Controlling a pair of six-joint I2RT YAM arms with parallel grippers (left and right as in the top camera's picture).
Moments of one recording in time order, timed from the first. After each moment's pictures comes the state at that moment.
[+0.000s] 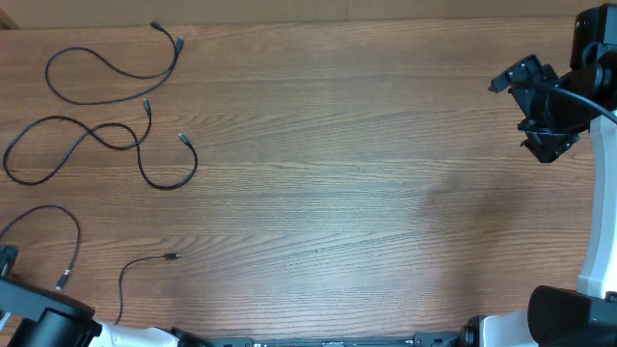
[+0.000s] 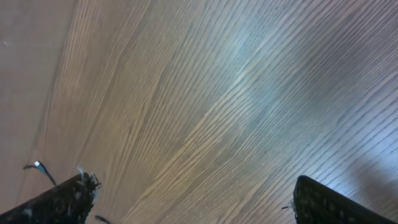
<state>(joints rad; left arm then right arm) 1.14 1.80 1.33 -0.89 -0.24 -0.37 -0.15 1.64 1.91 -1.48 -0.15 0.83</state>
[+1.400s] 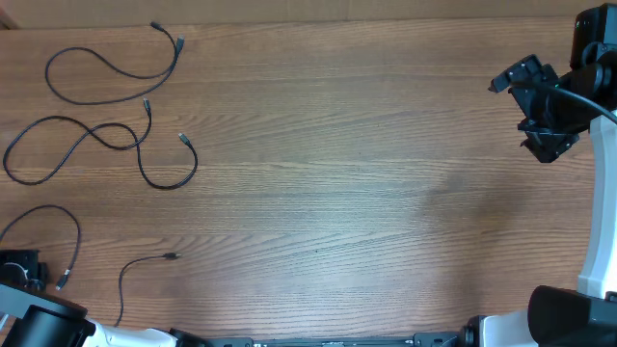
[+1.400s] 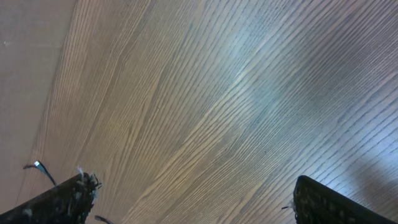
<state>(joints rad) 1.19 1.83 1.11 -0.66 0.21 -0.42 -0.15 1.64 1.91 -1.48 -0.15 0.83</state>
